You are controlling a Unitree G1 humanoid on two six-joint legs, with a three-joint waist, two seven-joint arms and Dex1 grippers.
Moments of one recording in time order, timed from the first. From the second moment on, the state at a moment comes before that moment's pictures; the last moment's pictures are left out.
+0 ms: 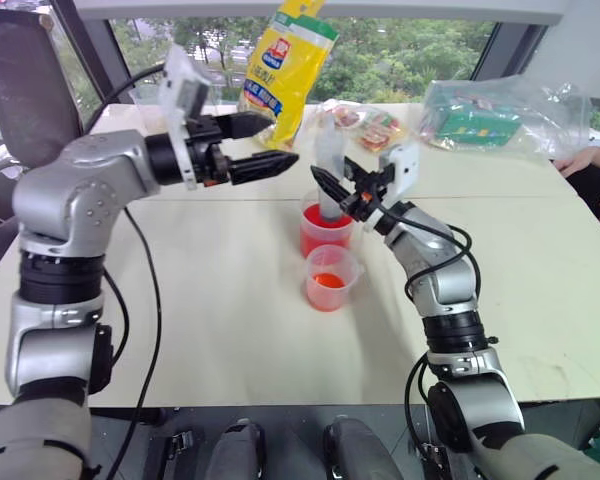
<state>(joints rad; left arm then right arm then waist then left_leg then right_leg) -0.99 0.61 0.00 0.03 -0.68 0.77 -0.93 -0.69 -0.18 -0.02 0.14 0.24 0.18 0.58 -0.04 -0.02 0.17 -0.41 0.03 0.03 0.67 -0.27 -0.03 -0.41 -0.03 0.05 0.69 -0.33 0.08</state>
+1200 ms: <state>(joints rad) -1.11 0.41 -0.05 0.30 -0.51 0.66 -1.04 -0.64 -0.22 0.03 0.05 0.25 0.20 0.59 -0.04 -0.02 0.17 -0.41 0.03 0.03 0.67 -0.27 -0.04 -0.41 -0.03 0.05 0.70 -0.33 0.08</state>
